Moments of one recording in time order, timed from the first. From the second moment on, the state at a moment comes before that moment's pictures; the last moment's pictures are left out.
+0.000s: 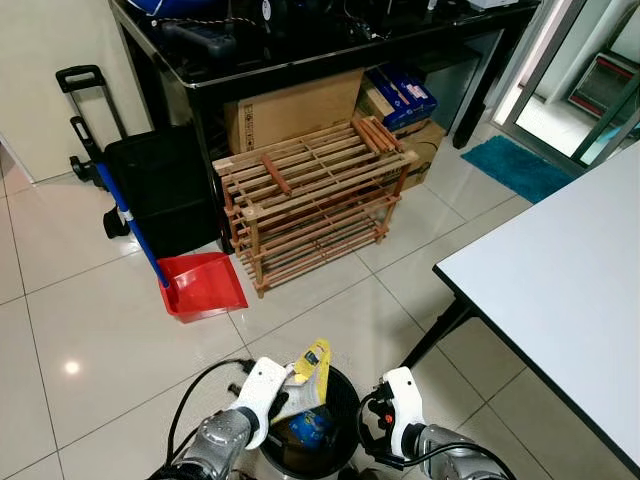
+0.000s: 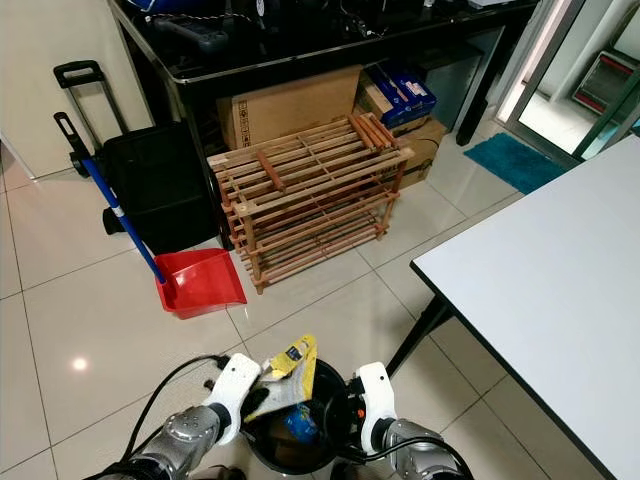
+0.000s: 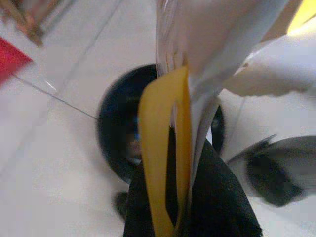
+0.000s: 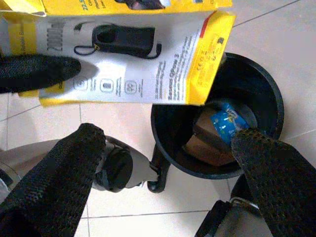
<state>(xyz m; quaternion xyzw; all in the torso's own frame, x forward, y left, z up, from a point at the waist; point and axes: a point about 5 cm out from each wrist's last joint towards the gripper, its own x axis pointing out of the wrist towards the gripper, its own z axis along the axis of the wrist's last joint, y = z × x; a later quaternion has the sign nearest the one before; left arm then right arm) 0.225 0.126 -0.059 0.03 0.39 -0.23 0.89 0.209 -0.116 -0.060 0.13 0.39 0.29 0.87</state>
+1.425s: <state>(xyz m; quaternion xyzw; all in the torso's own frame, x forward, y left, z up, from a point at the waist) 0.221 0.148 -0.065 0.04 0.42 -0.15 0.89 0.214 -0.112 -0.056 0.14 0.38 0.29 0.87</state>
